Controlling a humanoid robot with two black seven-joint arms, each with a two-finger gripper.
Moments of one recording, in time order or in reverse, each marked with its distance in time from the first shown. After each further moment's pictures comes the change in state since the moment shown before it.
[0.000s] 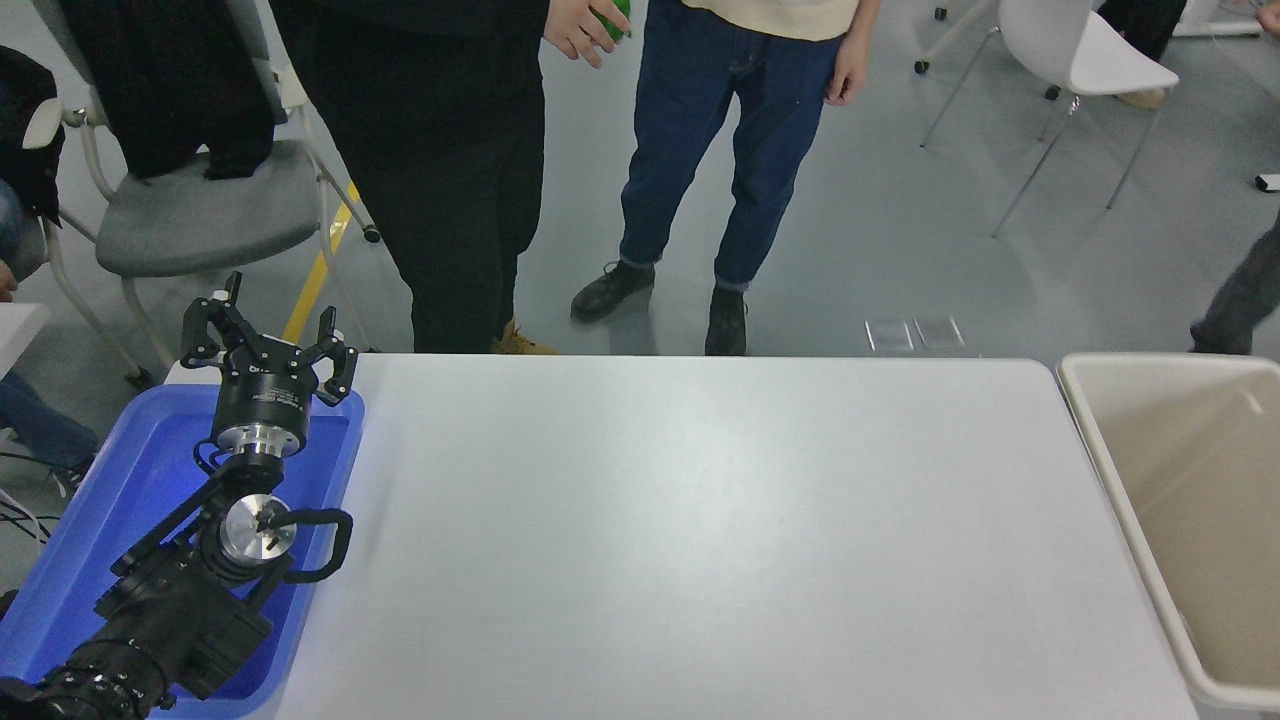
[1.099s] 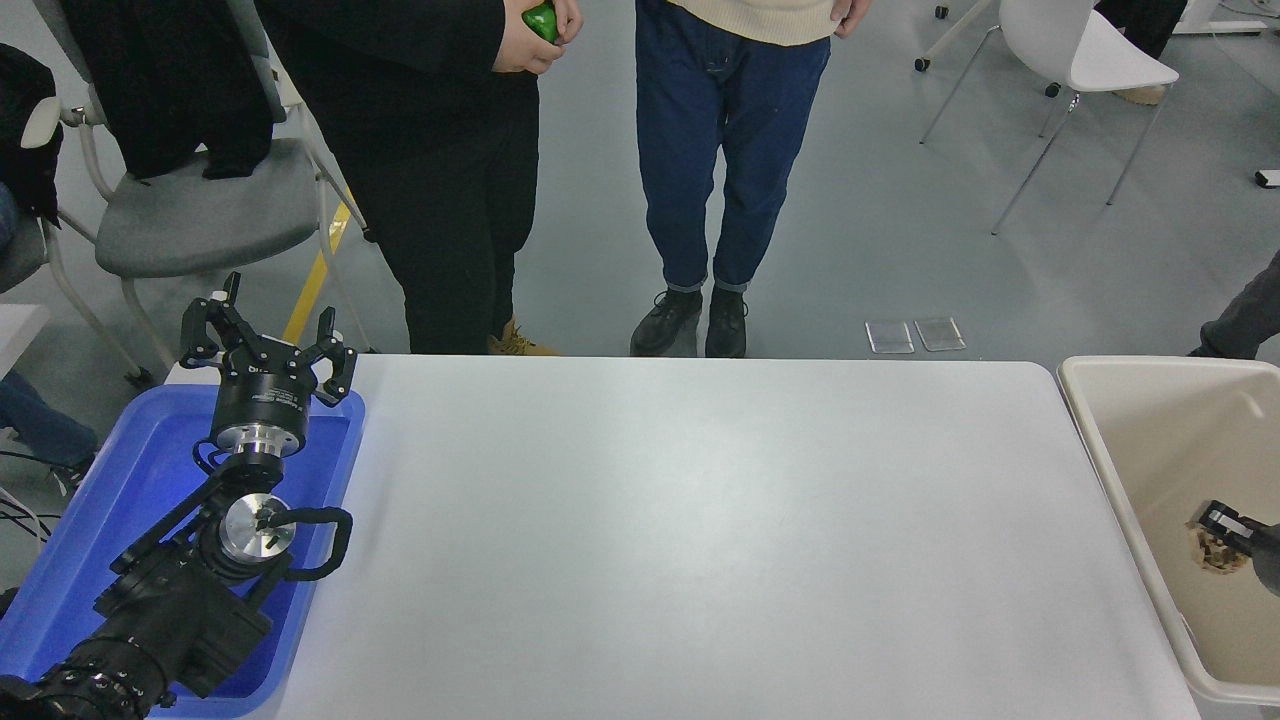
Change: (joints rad) left arm -0.001 0.000 0.000 0.000 0.000 0.000 -0.002; right arm -0.347 0.316 0.267 -0.267 0.417 -0.047 0.001
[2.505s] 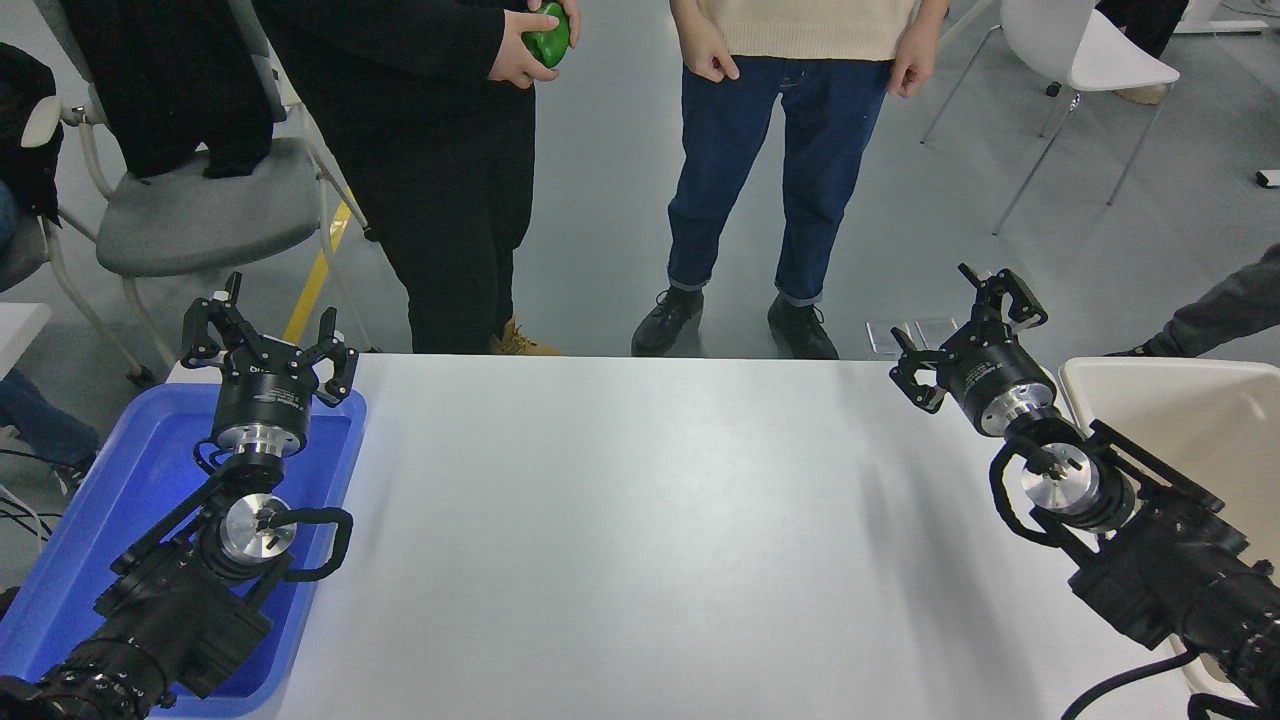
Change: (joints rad) left arm 0.000 0.000 0.002 0.000 0.000 0.000 0.000; right arm -0.033 0.313 1.013 0.388 0.645 0.095 0.047
